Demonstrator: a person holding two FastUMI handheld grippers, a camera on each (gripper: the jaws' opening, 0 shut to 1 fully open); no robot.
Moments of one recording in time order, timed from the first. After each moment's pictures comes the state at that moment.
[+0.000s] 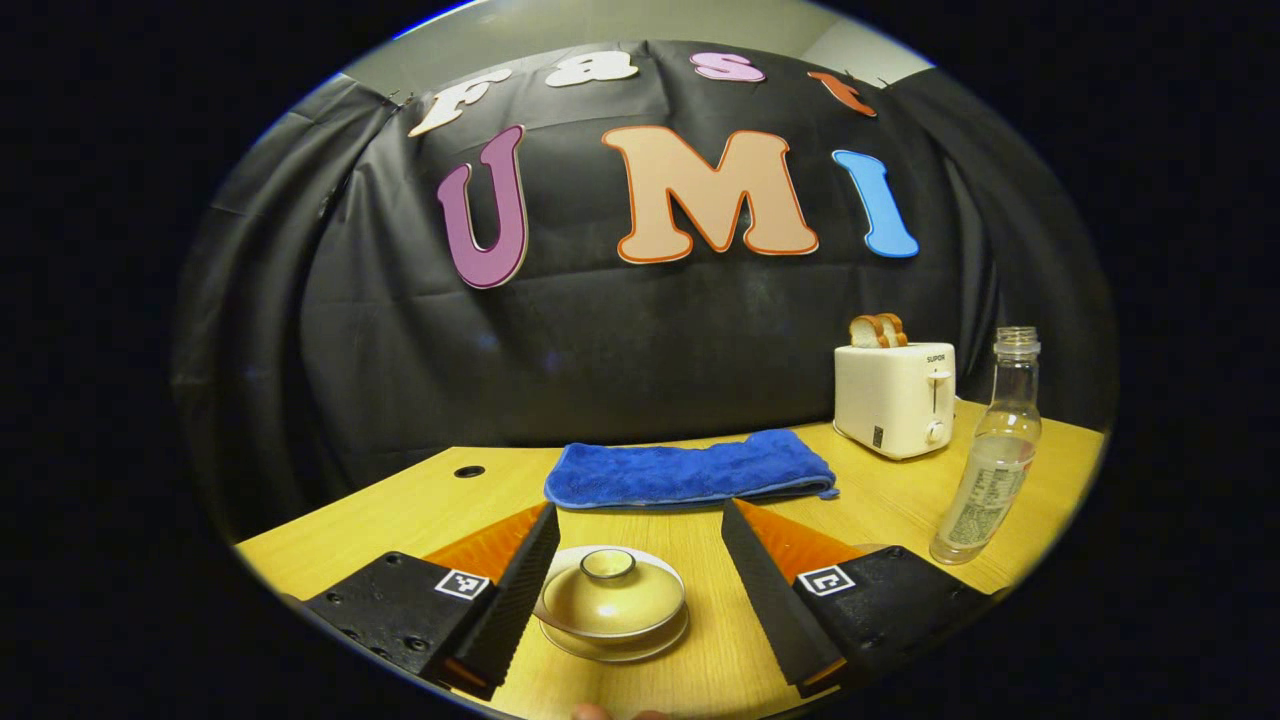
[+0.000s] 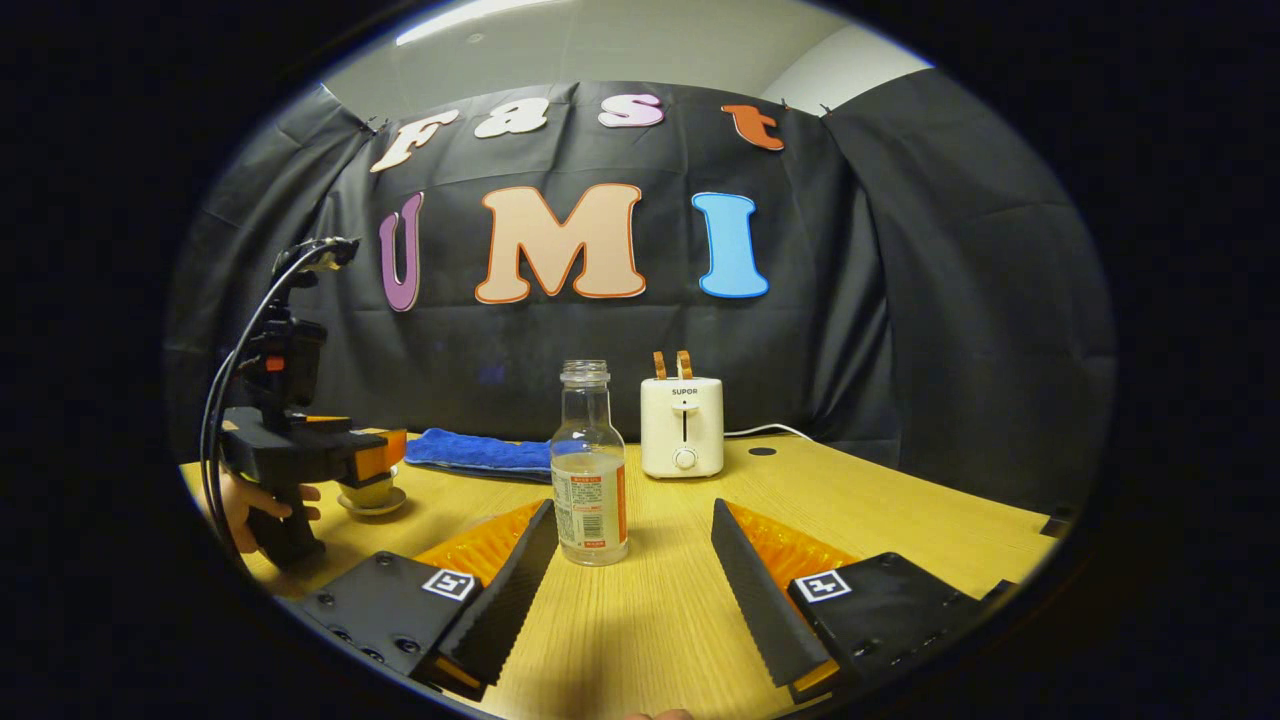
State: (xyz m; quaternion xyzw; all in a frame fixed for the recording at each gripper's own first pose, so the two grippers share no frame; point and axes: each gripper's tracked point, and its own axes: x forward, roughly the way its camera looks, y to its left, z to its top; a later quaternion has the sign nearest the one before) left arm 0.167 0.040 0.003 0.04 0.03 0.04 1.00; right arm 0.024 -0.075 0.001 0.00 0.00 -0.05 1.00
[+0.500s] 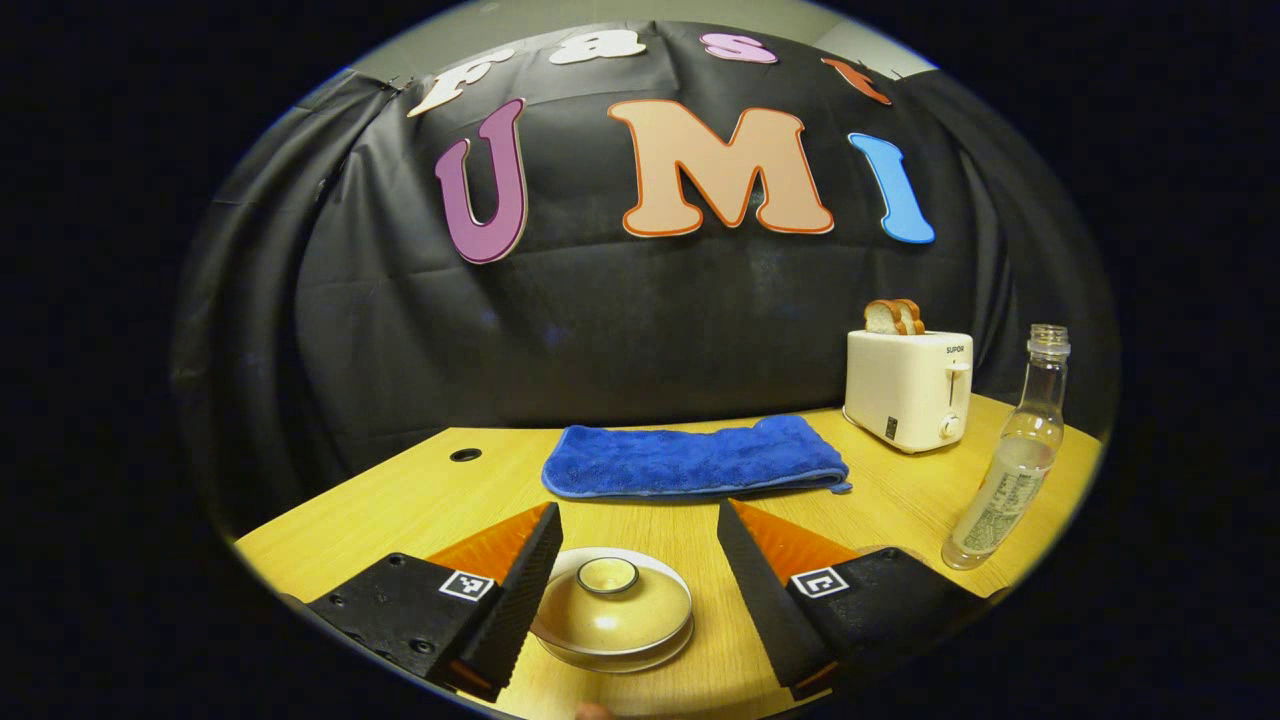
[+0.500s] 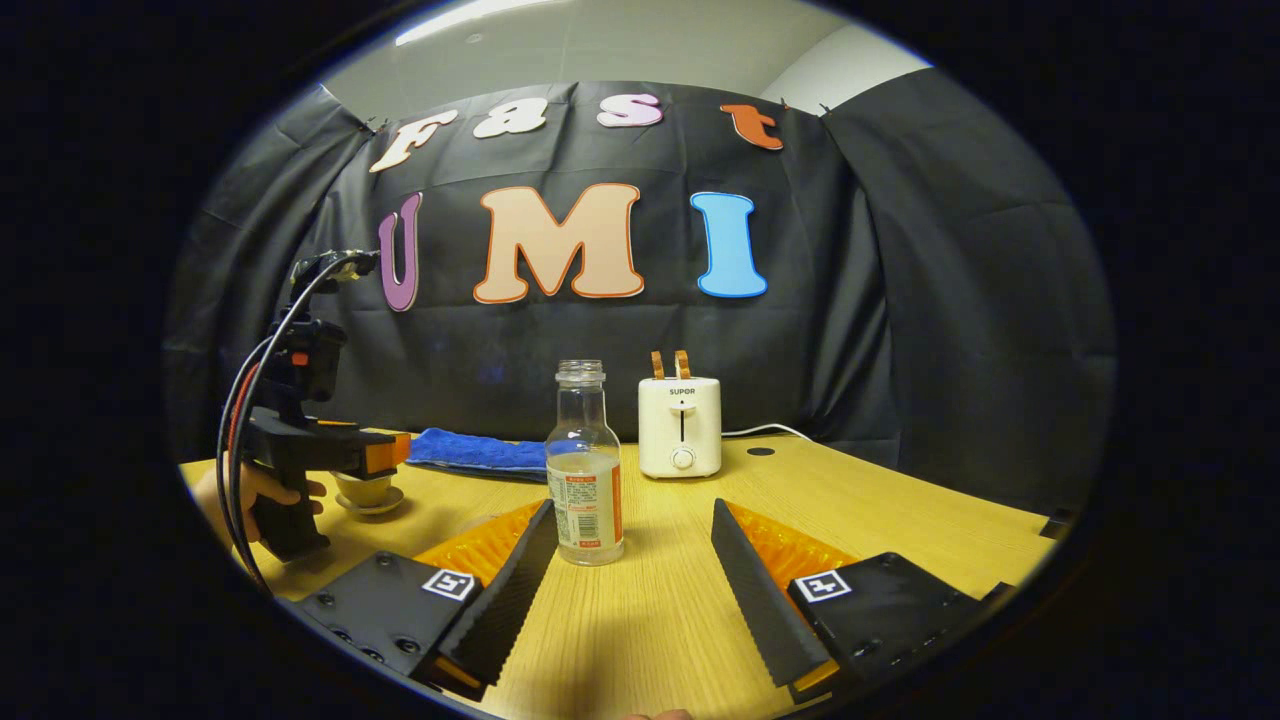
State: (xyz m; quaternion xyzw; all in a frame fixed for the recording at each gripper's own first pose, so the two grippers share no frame) left arm 0.181 0.044 -0.009 0.03 0.07 0.05 1.00; right arm 0.024 -0.079 0.001 0.00 0.00 -0.04 1.00
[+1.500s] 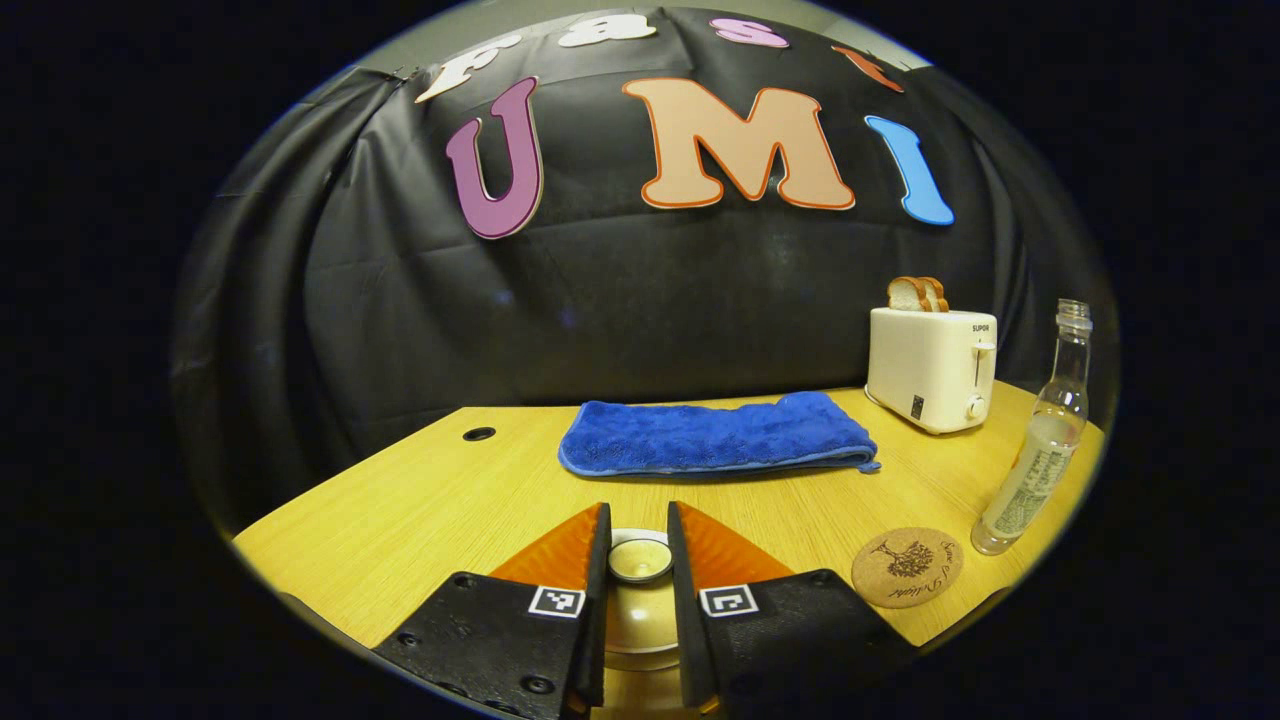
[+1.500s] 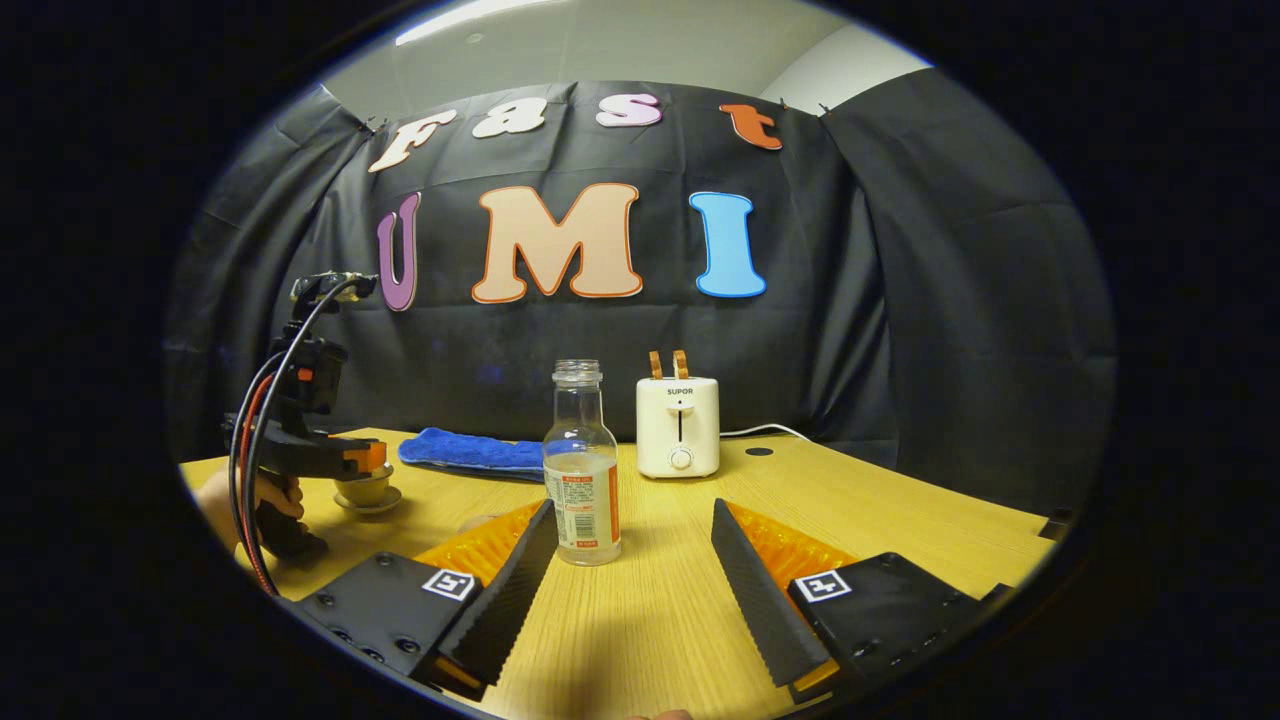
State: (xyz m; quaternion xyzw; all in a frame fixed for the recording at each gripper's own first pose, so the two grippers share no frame) left arm 0.182 0.063 -0.029 0.03 0.09 0.07 0.99; right arm 0.024 -0.082 0.002 0.00 0.00 -0.05 1.00
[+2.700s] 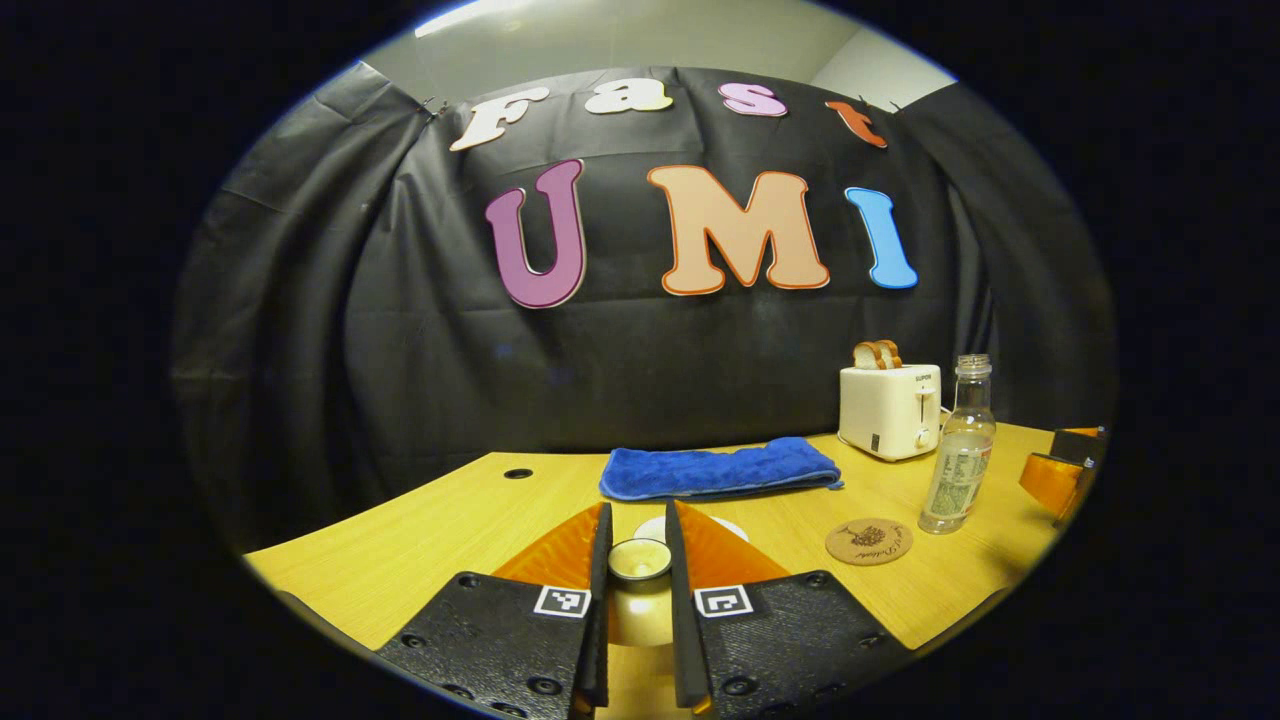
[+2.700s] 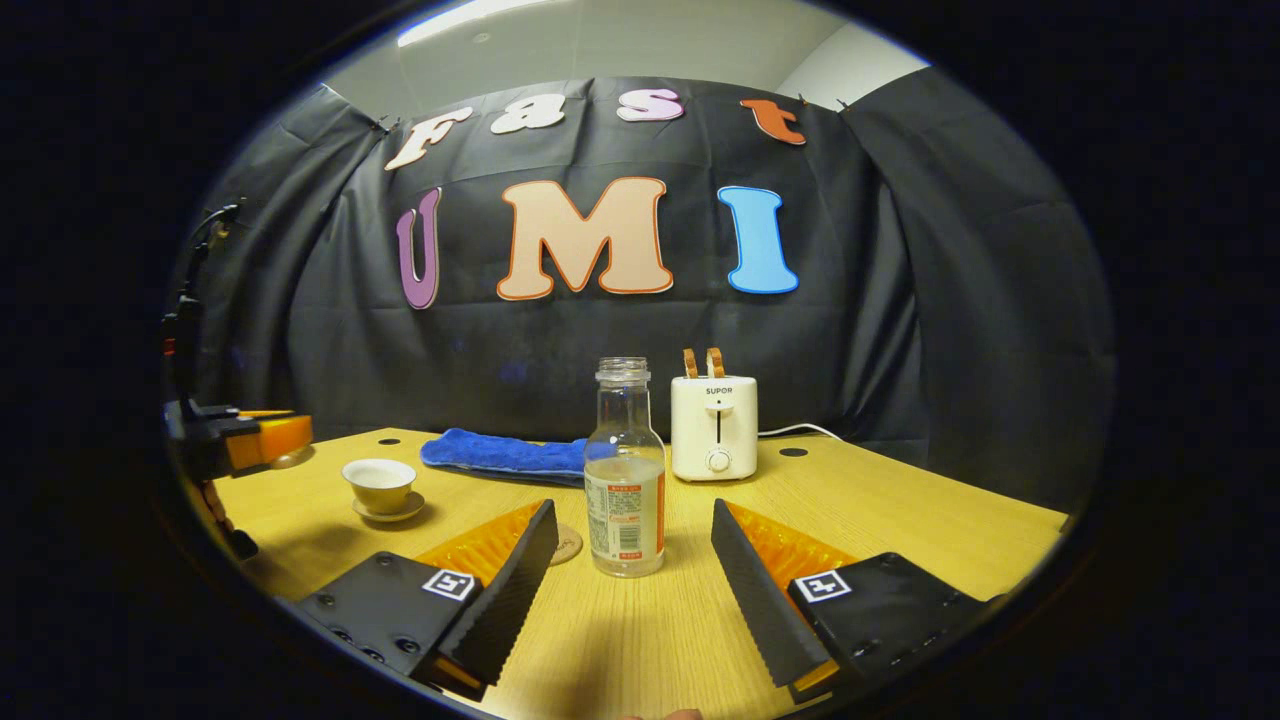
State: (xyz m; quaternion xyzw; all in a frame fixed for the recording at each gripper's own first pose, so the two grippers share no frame) left arm 0.070 0.097 0.017 0.03 0.00 0.06 1.00; right arm 0.055 -0.046 -0.002 0.00 0.00 -0.02 1.00
